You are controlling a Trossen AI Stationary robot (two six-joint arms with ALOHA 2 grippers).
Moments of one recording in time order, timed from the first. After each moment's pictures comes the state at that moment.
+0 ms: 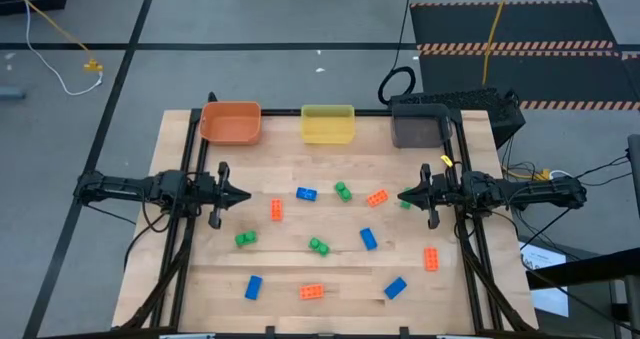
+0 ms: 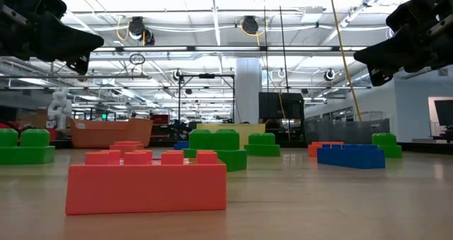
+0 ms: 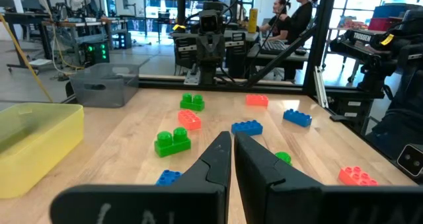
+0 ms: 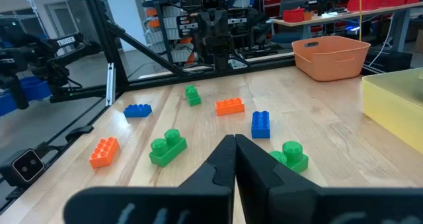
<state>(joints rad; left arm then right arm) -0.10 0.06 0.03 0.03 -0.05 -0.04 0.05 0.11 0.02 0.03 0.02 0.17</state>
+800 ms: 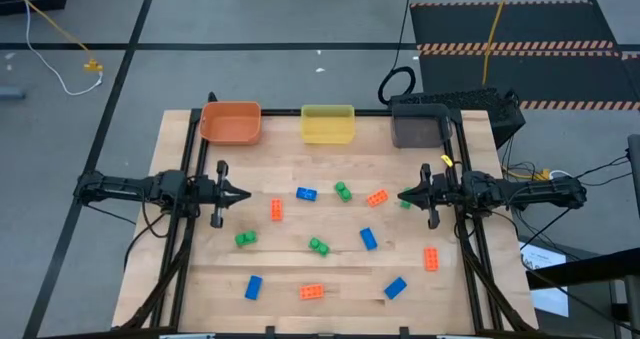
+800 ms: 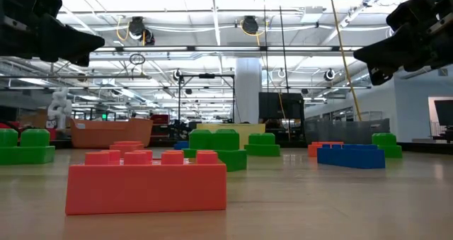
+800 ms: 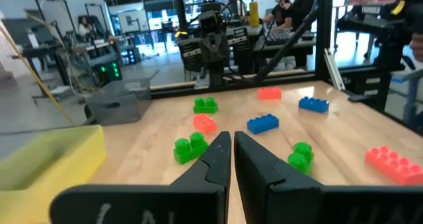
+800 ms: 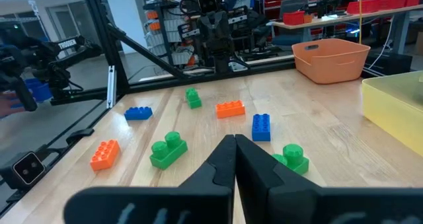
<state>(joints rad) -0.10 0.06 0.03 0.03 -0.06 0.14 0.05 0.11 0.02 0.04 0.03 0.17</state>
